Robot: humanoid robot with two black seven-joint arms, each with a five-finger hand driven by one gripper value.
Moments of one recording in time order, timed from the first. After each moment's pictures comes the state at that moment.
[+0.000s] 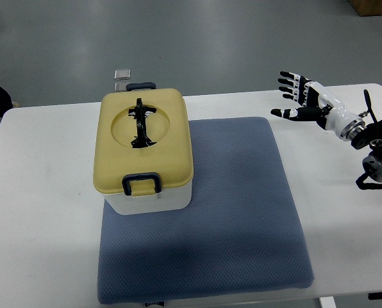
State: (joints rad) left arm -0.09 0.00 -0.02 -0.16 0.01 -0.07 0.04; right arm 0.74 -0.46 0.55 0.80 -0.64 0.16 0.47
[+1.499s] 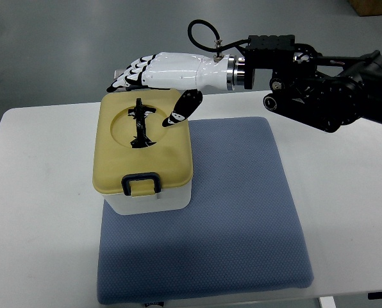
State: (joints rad) left arm -0.09 0.00 -0.03 -0.17 0.01 -0.07 0.04; right arm 1.40 -0.21 0.02 0.94 -1.44 -0.07 0.61
